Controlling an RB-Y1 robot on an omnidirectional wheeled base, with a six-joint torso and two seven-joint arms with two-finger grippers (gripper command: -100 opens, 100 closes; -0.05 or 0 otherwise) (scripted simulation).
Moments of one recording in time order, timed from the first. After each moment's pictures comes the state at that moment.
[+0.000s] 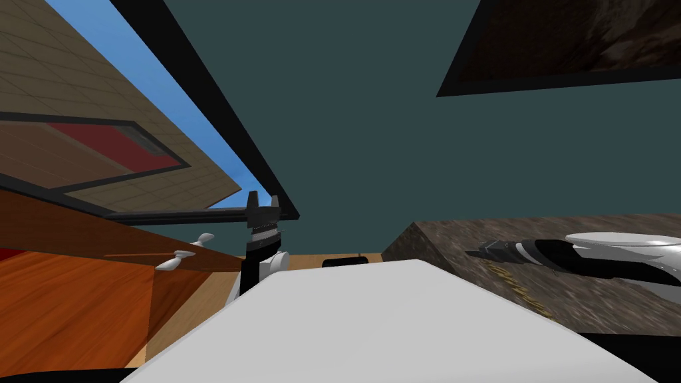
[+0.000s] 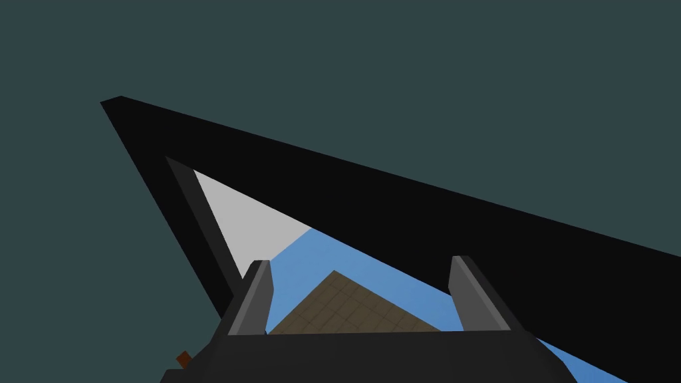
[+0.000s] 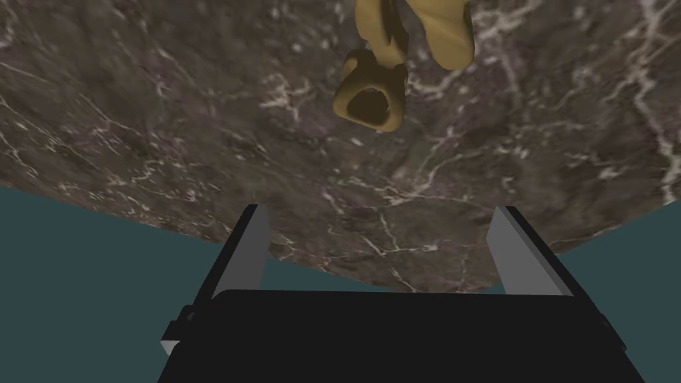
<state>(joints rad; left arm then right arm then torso) 0.50 0.05 0.07 -2.24 0.07 -0.51 0.09 0.12 -1.64 0.95 -0.94 0.24 -0.68 0.09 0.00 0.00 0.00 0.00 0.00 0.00</state>
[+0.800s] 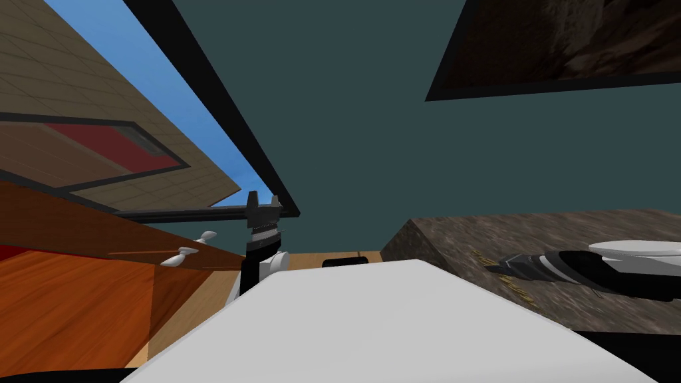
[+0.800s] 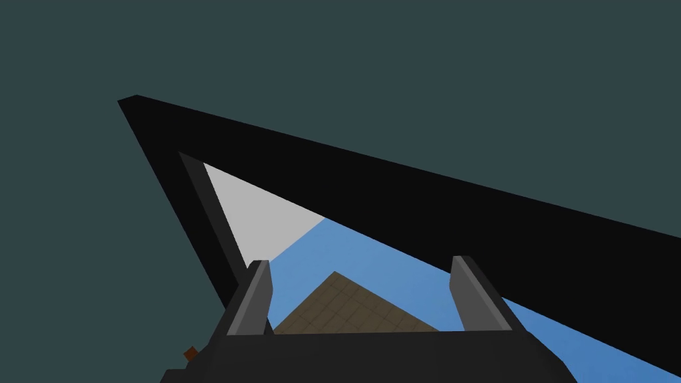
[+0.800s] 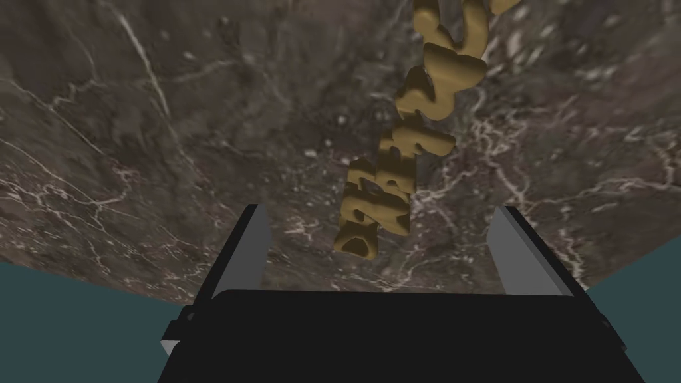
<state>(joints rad) 0.50 0.05 0.07 -2.24 0.07 -0.51 0.09 0.10 -1.69 1.11 -0.96 0.25 -0.68 0.01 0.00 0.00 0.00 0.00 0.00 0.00</state>
